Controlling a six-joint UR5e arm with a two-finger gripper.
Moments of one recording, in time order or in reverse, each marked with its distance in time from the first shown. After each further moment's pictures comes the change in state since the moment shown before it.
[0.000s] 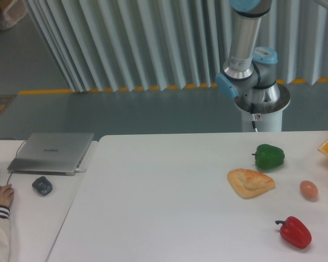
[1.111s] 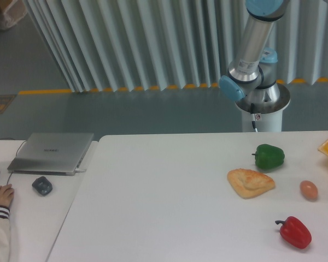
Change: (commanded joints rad) arm 0.207 -0.107 0.012 0.156 -0.011 0.166
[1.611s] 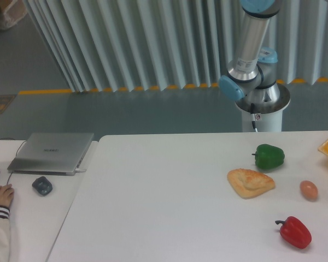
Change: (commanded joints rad) arm 0.005 0.011 -0.017 -0.002 0.002 0.020
